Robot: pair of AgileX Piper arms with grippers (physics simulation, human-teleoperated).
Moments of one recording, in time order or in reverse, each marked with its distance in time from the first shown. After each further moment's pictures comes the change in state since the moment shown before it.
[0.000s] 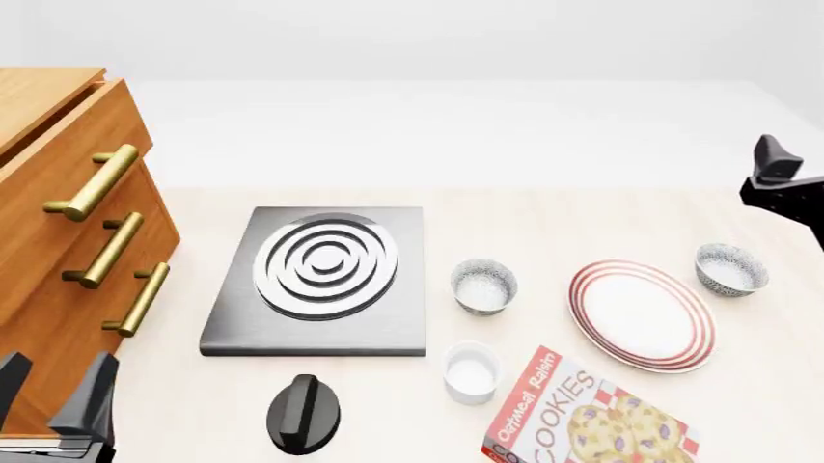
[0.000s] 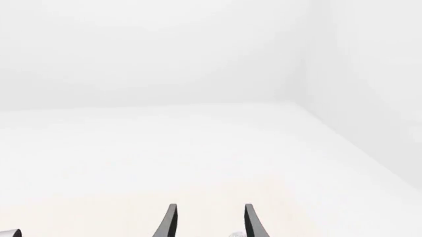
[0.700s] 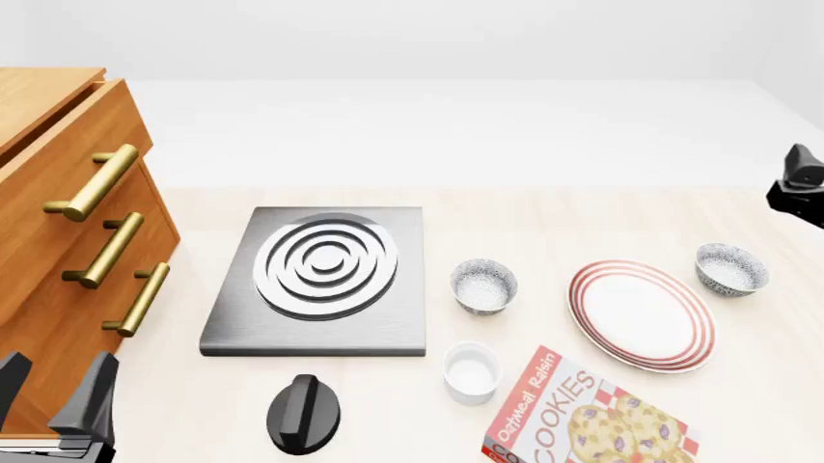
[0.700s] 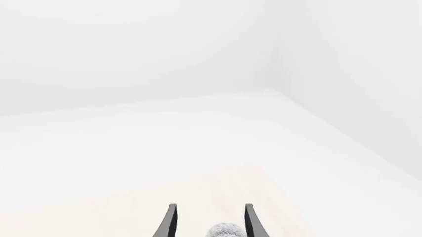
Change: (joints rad) left arm 0.000 0.000 0.000 0.000 0.000; right arm -0.096 0.030 0.002 -0.003 0.036
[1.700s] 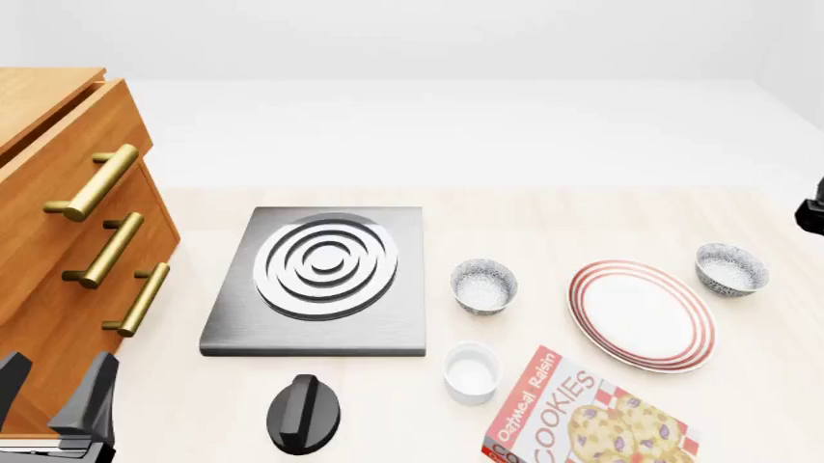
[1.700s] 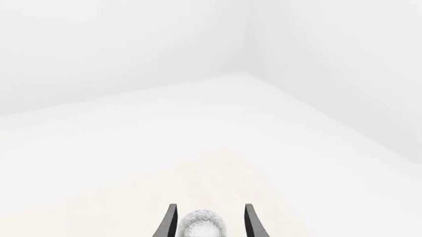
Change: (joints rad) left arm 0.000 0.000 0.000 0.000 0.000; right arm -0.126 0.080 0.031 -0.058 0.034
